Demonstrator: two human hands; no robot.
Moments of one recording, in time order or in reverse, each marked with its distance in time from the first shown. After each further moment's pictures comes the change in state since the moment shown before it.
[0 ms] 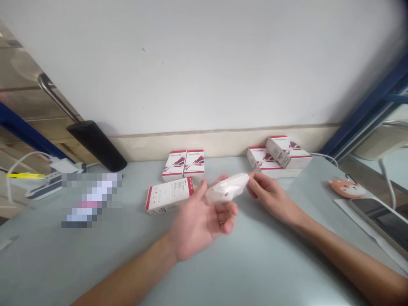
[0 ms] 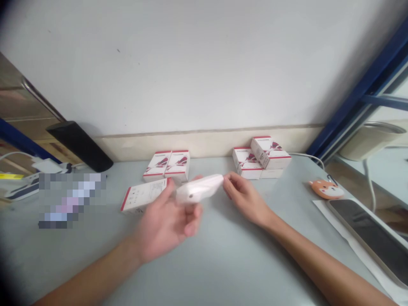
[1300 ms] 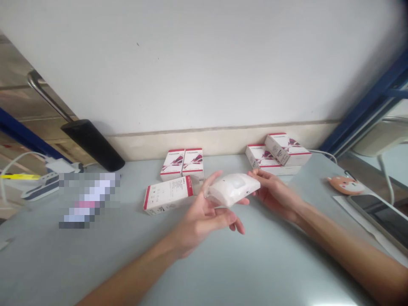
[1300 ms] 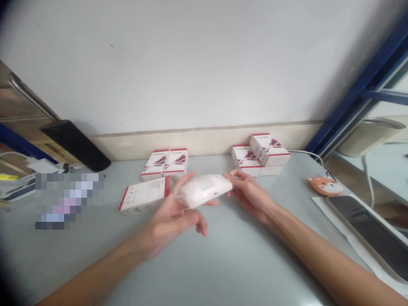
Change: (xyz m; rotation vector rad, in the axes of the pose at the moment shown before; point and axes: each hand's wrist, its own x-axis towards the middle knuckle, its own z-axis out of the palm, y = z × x) left_hand 0.001 -0.009 -0.003 0.483 -0.039 0.202; right_hand 0.005 -0.005 -0.005 0.660 -0.007 0.321
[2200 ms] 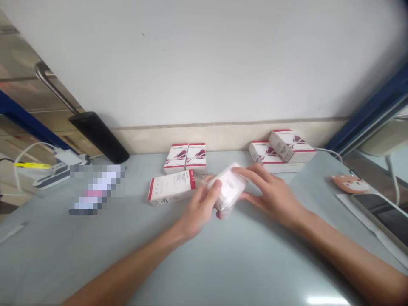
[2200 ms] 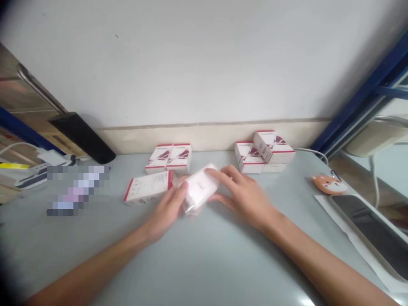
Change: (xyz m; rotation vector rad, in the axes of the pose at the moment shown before) left_hand 0.006 -0.004 0.002 0.282 0.300 0.025; right_hand -0.017 0.008 0.001 -1.373 0.005 -0.837
